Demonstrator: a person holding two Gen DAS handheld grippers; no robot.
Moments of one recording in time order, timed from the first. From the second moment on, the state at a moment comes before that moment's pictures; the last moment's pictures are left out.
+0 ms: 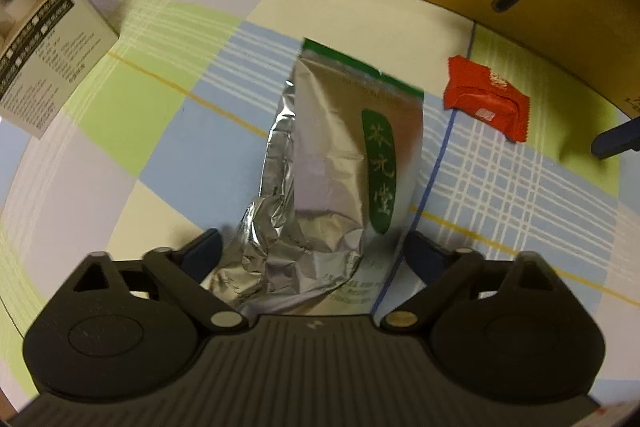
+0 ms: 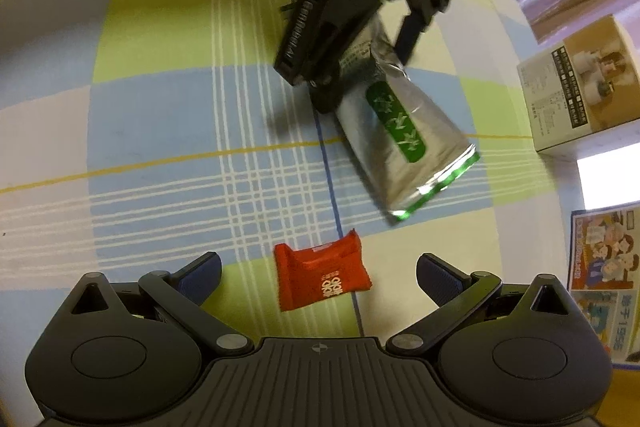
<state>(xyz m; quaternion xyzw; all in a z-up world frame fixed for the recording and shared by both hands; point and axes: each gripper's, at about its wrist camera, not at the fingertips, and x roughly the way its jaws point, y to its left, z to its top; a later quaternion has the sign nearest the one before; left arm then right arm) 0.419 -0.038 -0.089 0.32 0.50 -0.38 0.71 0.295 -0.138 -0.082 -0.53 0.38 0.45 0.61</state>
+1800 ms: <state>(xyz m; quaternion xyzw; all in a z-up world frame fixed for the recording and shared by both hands) 0.218 0.027 -0.081 0.23 0.51 -0.35 0.75 0.223 -0.113 -0.080 -0.38 0.53 0.45 0.61</state>
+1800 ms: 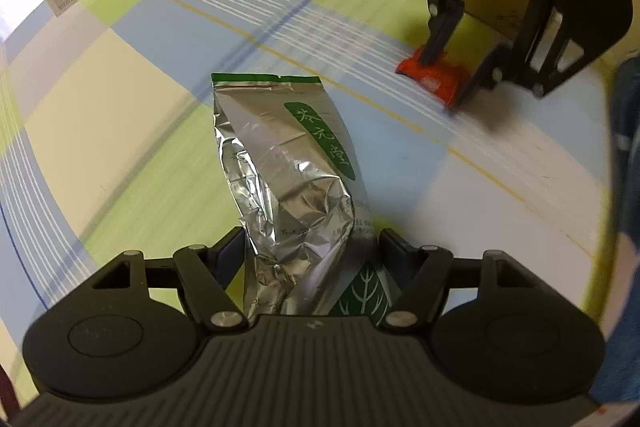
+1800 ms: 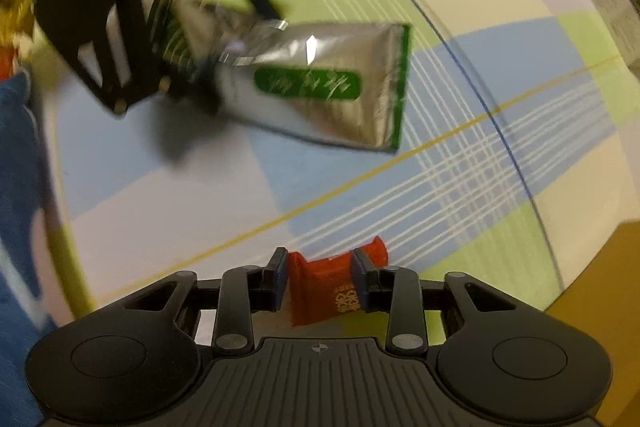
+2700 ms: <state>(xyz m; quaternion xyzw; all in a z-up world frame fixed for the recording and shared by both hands) 0.202 0.030 -0.085 0.15 0.52 -0.31 0.78 0.212 -0.138 -0.096 -0.39 0.55 0.44 0.59</state>
